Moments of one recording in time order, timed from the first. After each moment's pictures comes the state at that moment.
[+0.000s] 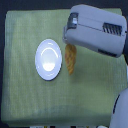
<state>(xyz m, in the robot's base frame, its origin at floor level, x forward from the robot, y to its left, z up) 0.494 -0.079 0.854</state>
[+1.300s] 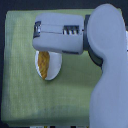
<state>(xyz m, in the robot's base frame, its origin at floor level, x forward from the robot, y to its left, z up) 0.489 0.096 0.811</state>
